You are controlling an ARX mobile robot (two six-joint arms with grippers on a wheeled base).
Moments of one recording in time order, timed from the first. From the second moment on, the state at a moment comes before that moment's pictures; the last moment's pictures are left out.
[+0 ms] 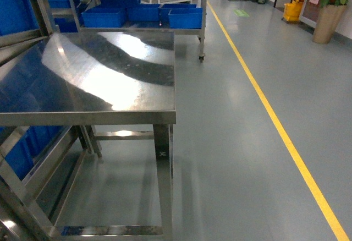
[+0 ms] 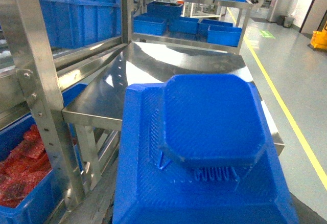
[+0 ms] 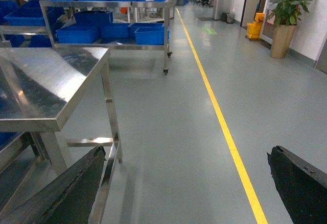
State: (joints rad) left arm -0.34 0.20 0.19 -0.05 -0.51 -0.08; right arm 0.00 0.01 0.01 -0.01 0.00 0.00
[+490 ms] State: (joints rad) left arm -0.34 0.20 0.19 -0.05 -0.50 -0.08; right arm 0.00 0.01 0.01 -0.01 0.00 0.00
